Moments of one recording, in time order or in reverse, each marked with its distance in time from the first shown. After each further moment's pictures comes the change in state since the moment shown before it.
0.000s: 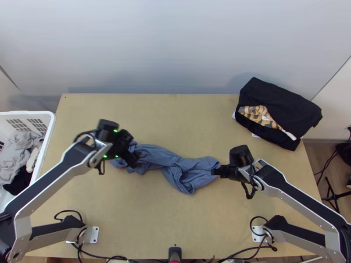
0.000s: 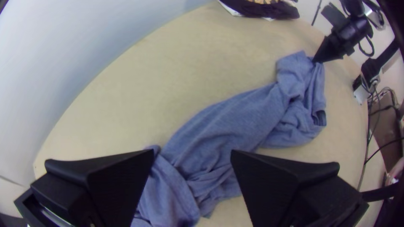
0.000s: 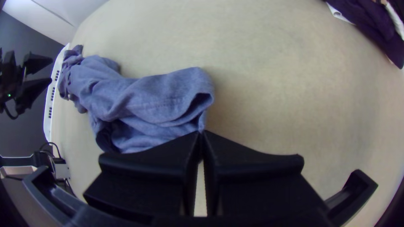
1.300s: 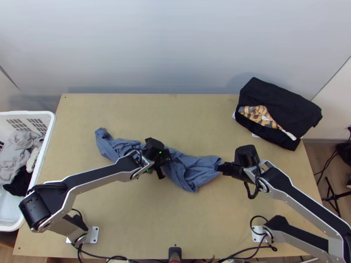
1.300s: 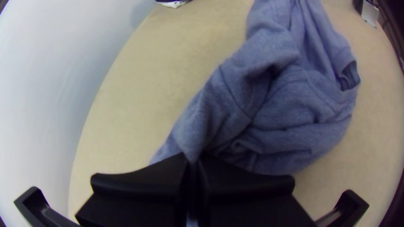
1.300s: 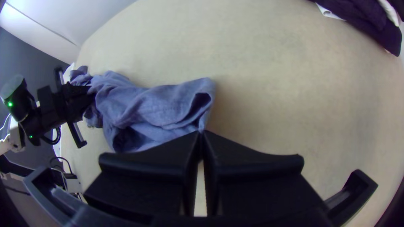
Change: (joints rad) left arm -0.317 0.360 -0.035 0.484 -0.255 0.241; right arm -0.042 -0.065 -0.028 0.043 -0.008 0.056
